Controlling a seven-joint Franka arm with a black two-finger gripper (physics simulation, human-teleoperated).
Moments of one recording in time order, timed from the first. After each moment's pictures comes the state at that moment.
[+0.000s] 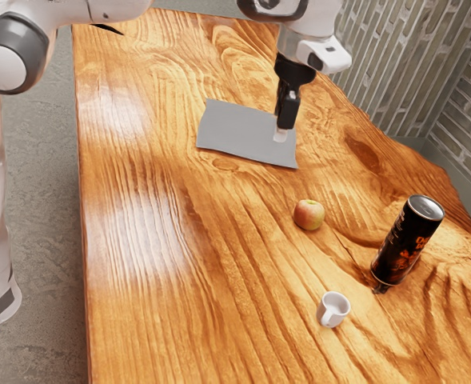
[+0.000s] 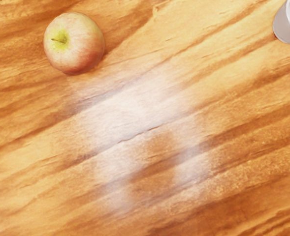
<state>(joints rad) 0.02 0.03 -0.16 -1.32 0.04 1.41 0.17</state>
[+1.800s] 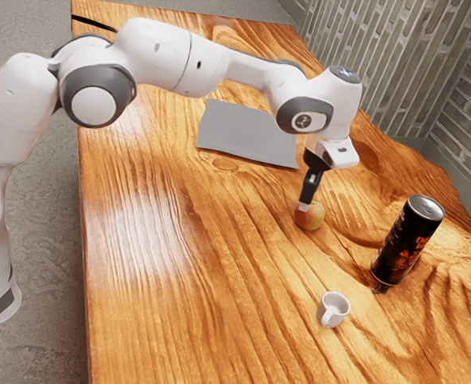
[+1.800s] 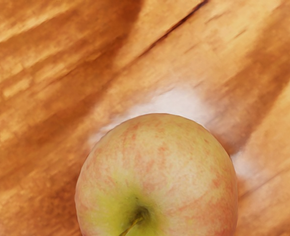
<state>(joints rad) 0.03 0.43 -0.08 -1.40 0.06 1.93 0.56</state>
